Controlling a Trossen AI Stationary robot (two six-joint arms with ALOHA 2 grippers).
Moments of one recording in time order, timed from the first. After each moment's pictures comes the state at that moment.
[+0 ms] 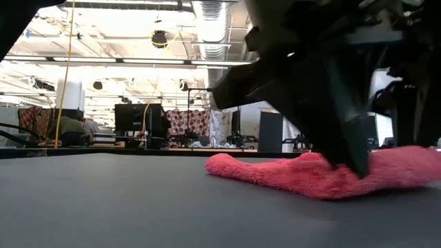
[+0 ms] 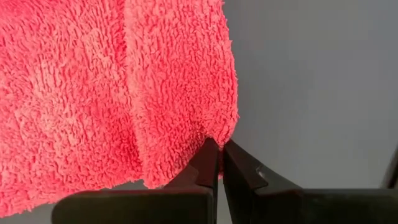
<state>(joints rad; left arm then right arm) -0.43 2.55 2.33 -0.91 -0.14 -0.86 0.53 1.42 0.70 -0.31 0.08 0.73</state>
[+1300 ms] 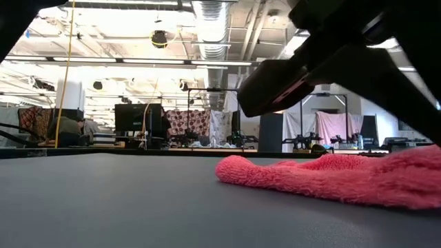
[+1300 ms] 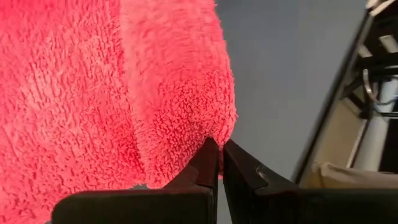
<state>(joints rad) -0.42 2.55 2.32 -0.71 -0.04 -1.03 0.98 1.58 0.71 -0.20 0.63 0.50</state>
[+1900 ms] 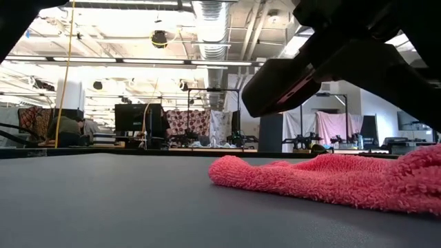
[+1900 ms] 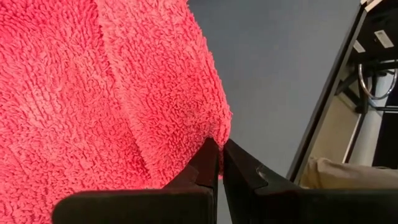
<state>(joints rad) -0.42 2.55 2.32 -0.69 -0.01 -1.02 0.93 1.63 0.71 -0.17 0.65 0.47</state>
